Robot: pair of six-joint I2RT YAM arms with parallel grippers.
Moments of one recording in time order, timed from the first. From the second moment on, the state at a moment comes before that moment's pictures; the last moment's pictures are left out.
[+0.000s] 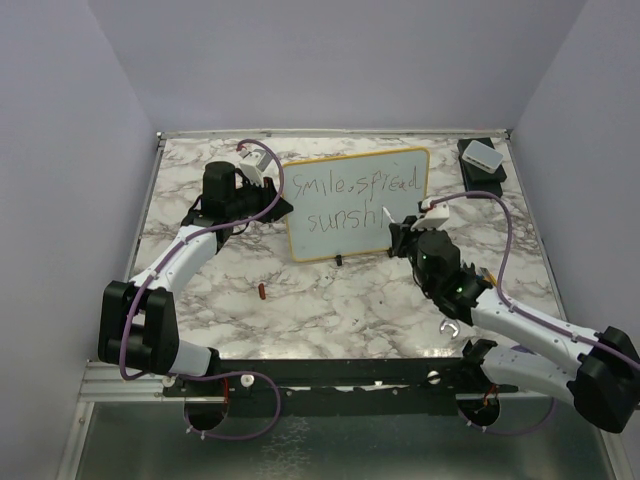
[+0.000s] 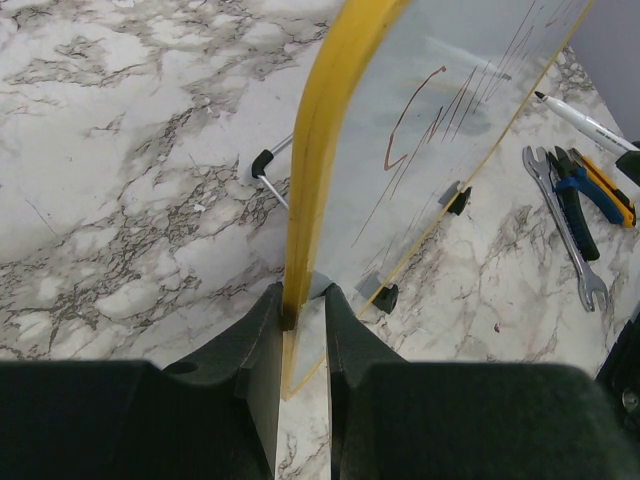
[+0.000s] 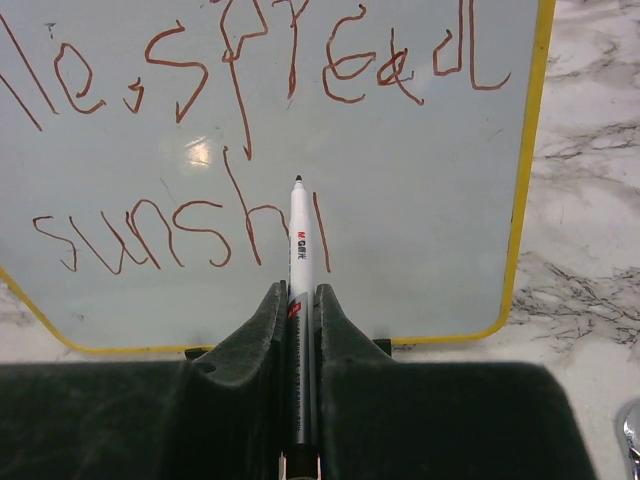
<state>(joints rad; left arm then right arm) -0.21 1.41 0.94 0.02 0.61 -0.20 0.74 1.01 0.54 0.26 0.53 0.30</state>
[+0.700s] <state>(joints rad) -0.21 1.41 0.94 0.02 0.61 -0.20 0.74 1.01 0.54 0.34 0.57 0.23</state>
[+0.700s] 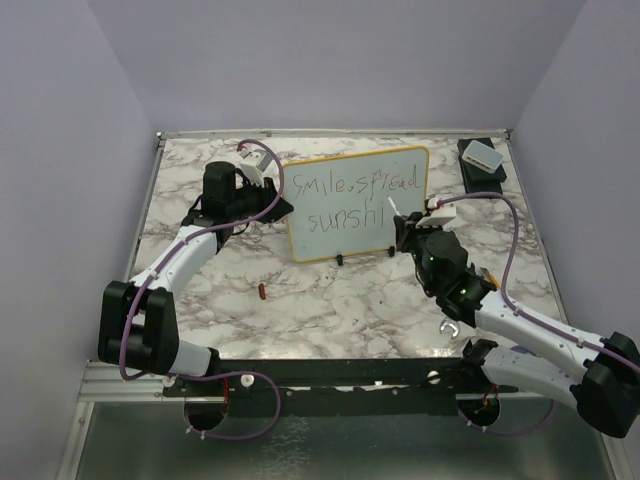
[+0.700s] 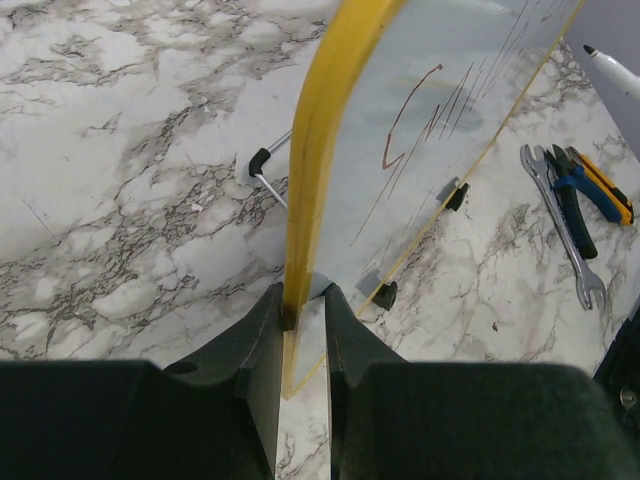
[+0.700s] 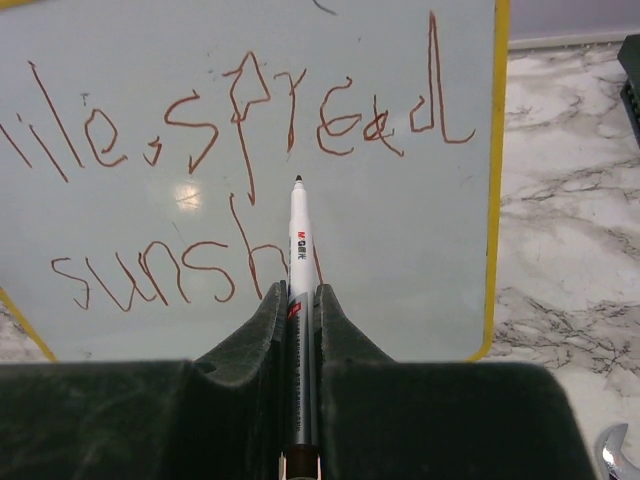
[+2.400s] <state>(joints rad) -0.21 1.40 0.94 0.01 0.61 -0.20 0.70 1.07 0.52 0.27 0.57 0.26</state>
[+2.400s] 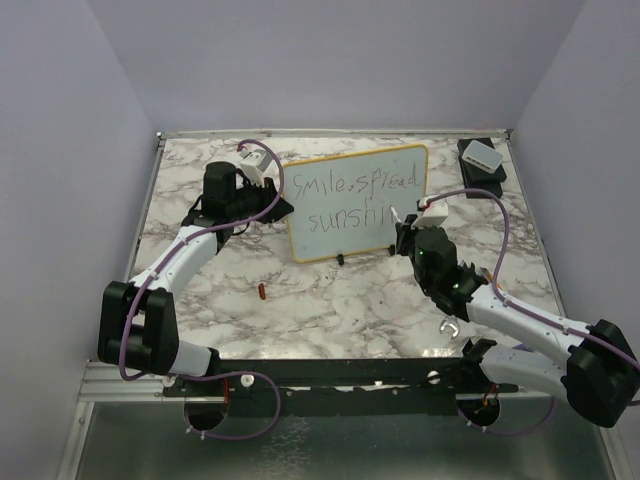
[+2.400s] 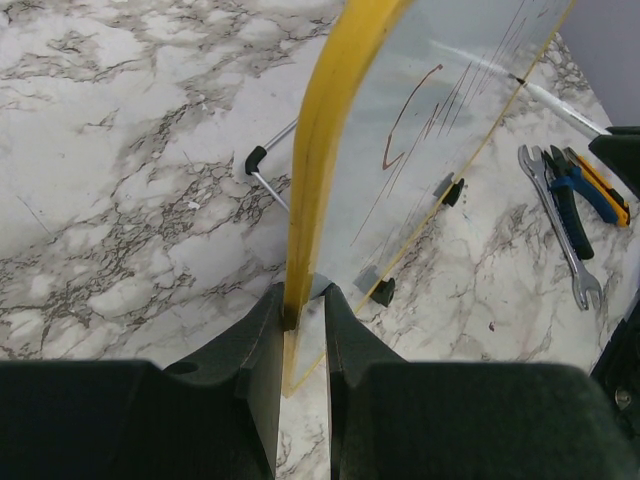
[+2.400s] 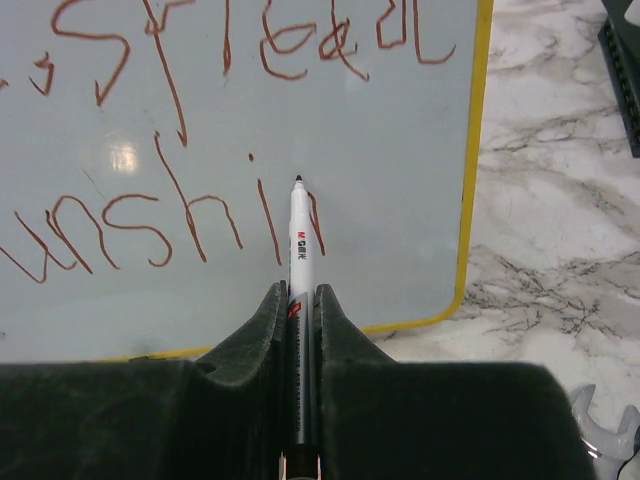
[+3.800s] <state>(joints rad) -0.22 1.40 0.94 0.01 0.61 -0.20 0.68 1.06 0.48 0.21 0.62 0.34</state>
